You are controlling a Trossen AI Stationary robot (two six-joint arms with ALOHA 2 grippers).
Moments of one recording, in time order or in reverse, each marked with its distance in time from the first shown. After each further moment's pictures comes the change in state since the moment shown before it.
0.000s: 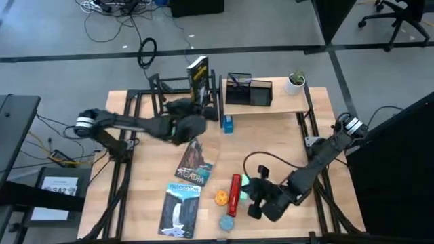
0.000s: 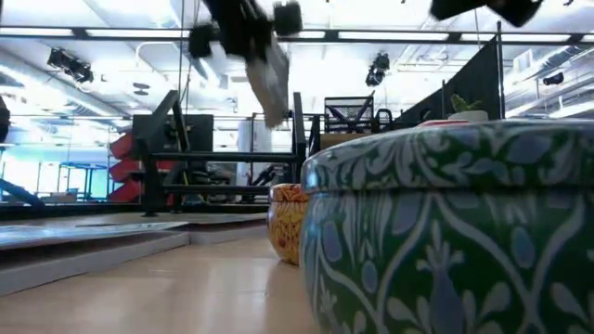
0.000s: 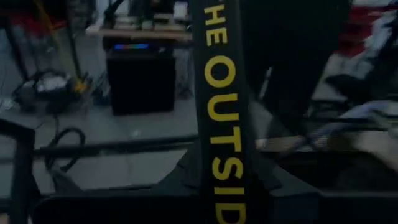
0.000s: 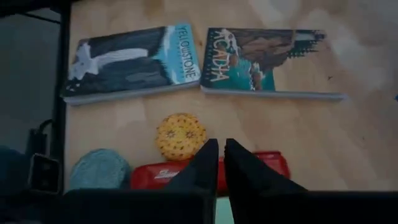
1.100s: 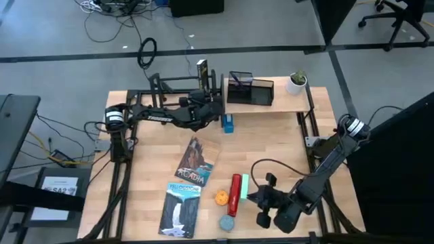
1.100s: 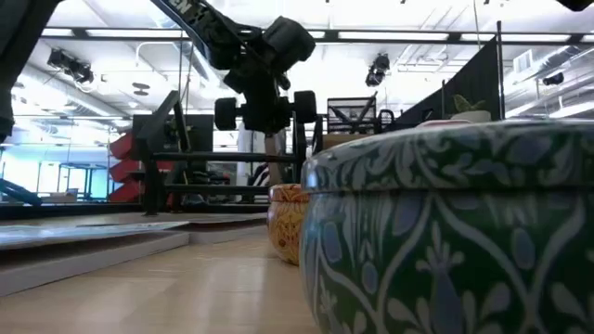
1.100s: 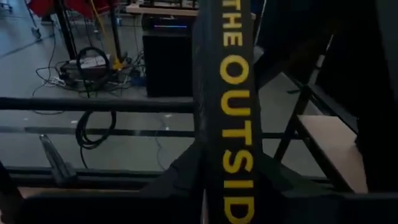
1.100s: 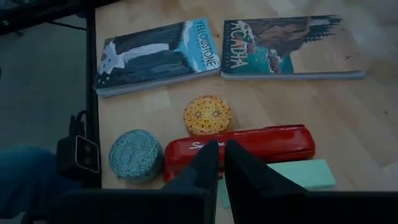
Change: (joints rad) left arm 0.175 0.293 0.003 0.213 0.048 -0.009; right arm 0.087 0.001 0.000 -0.026 0.051 0.121
